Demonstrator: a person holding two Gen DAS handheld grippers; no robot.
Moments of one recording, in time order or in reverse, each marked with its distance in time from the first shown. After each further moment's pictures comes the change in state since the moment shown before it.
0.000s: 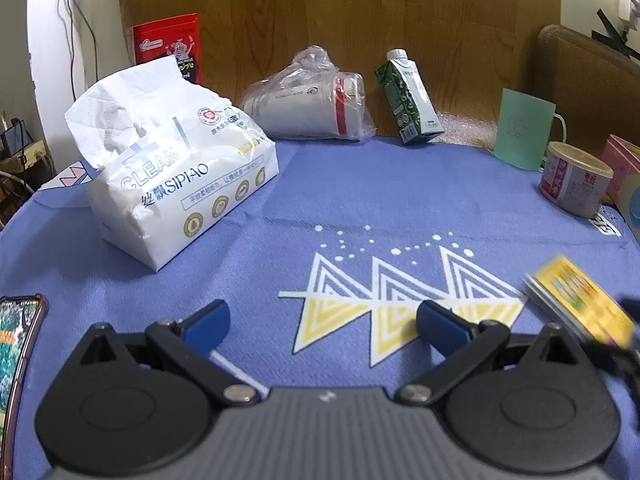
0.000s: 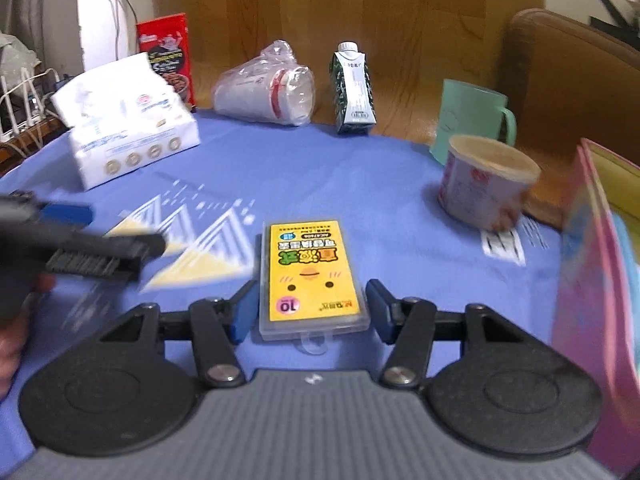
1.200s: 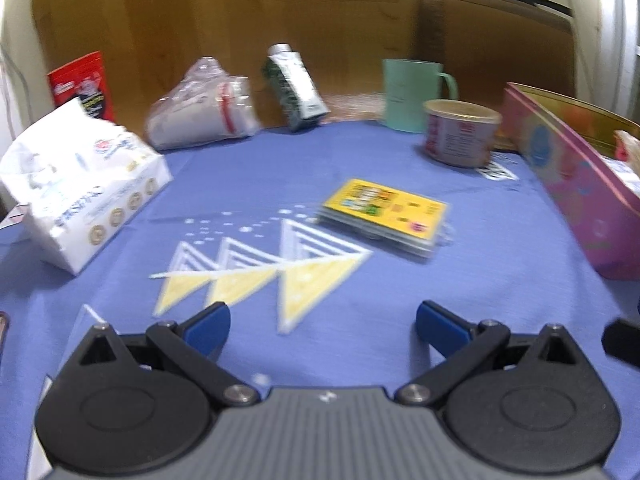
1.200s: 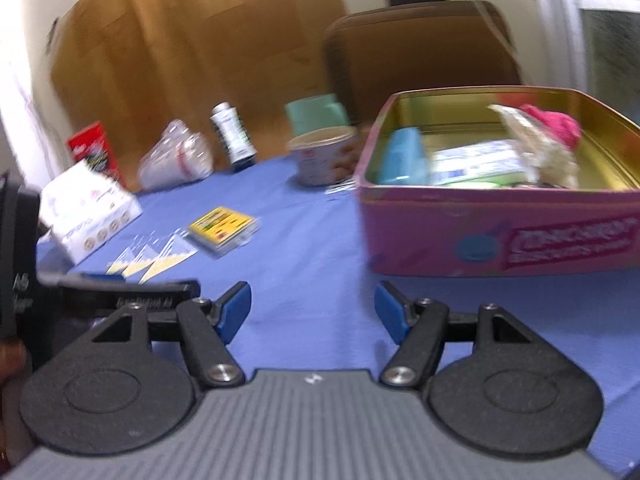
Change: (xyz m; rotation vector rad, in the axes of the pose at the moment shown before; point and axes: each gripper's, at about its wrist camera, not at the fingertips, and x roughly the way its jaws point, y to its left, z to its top) left arm -0.031 -0.072 -0.011 0.151 0.025 -0.109; right arm -0.087 -0.015 -0.053 0.335 -0.126 -0.156
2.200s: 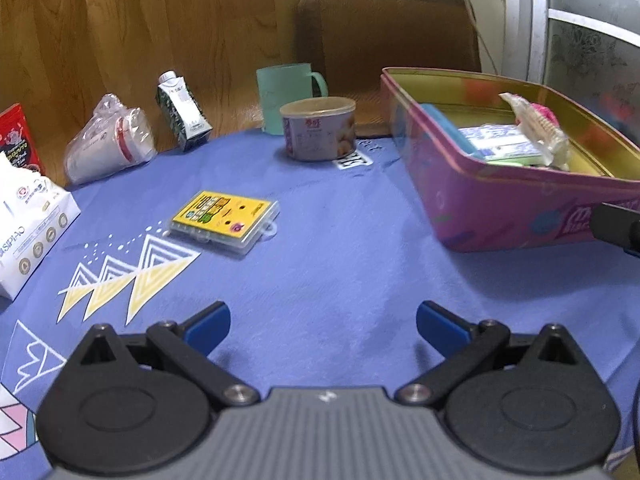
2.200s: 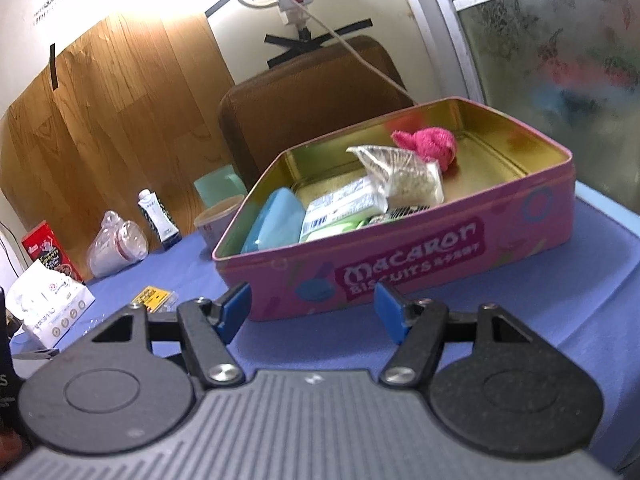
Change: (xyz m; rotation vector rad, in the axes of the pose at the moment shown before) left arm -0.031 -0.099 -0.009 0.137 -0.003 -0.141; right arm -0.057 -0.091 -0.002 0.241 -0.160 -0.136
